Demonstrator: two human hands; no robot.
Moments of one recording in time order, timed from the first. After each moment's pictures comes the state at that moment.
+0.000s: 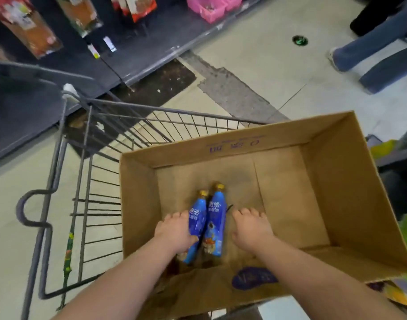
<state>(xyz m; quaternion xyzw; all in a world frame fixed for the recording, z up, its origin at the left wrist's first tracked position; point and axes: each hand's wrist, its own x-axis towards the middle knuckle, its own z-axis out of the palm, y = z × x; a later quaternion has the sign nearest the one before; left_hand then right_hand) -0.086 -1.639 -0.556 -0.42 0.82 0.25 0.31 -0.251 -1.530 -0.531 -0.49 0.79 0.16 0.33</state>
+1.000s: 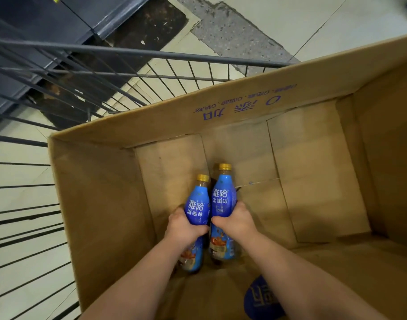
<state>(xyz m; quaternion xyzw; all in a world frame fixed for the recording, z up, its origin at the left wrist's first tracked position) -0.102 -1.621 -0.669 -0.63 0.58 0.49 0.18 -0.225 -1.540 -0.677 -0.06 0.83 -0.19 0.52</state>
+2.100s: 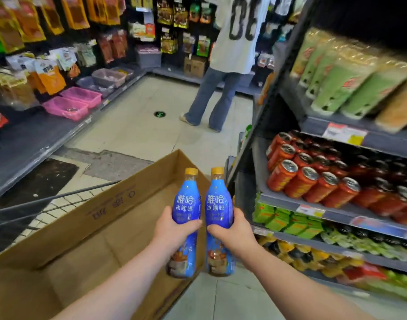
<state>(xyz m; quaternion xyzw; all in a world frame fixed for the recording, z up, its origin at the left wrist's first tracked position) -0.232 -1.503 -0.396 -0.33 0.72 0.62 -0.05 -0.280 -1.354 -0.364 0.00 0.85 -0.48 0.20</state>
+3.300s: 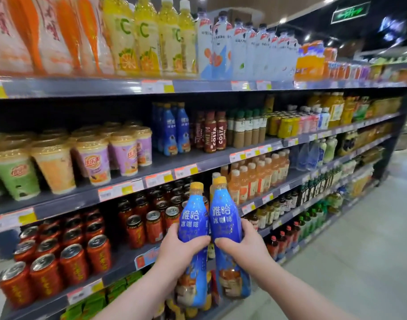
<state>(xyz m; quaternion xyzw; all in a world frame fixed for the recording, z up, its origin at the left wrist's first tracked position) -0.308 -0.890 -0.248 0.08 0.73 0.68 0.08 -0.241 -0.742 -0.236 0.17 0.76 -0.61 -0.14</state>
